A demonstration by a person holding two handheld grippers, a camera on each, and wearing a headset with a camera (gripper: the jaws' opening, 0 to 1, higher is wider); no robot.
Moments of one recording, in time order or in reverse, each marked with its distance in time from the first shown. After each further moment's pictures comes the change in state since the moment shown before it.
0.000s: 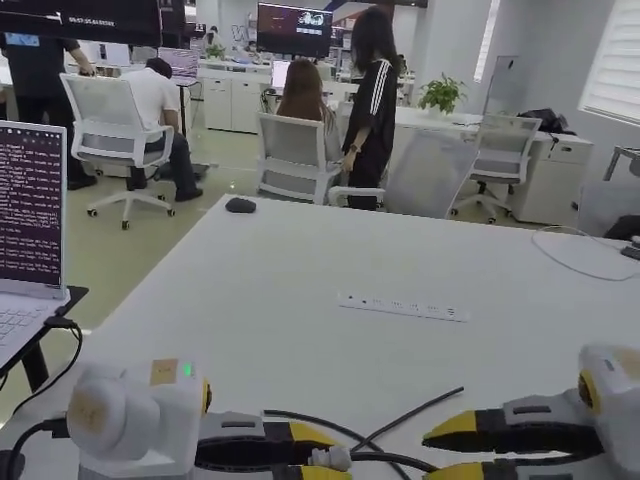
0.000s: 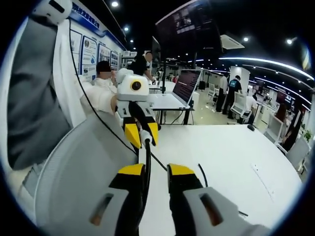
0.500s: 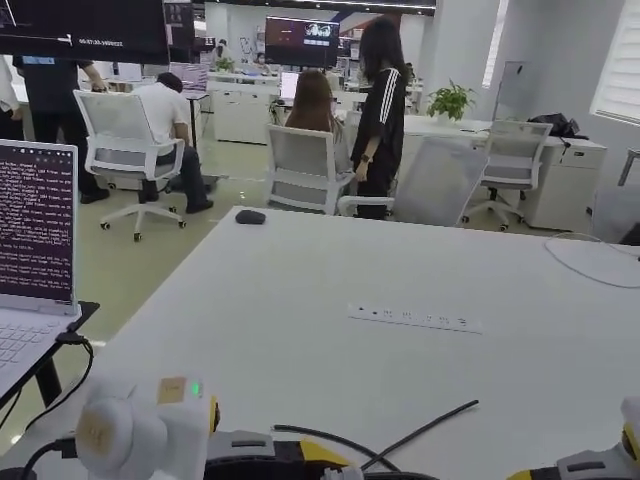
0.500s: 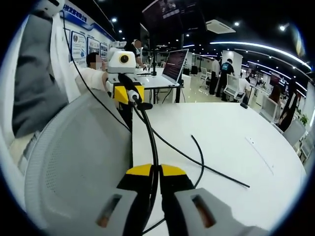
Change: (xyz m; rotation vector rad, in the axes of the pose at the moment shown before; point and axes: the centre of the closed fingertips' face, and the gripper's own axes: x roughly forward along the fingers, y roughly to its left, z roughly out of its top) left arm 0.000 0.004 0.003 -0.028 -0.016 0.007; right arm -0.036 -0.018 -0.073 0.095 0.123 -0.053
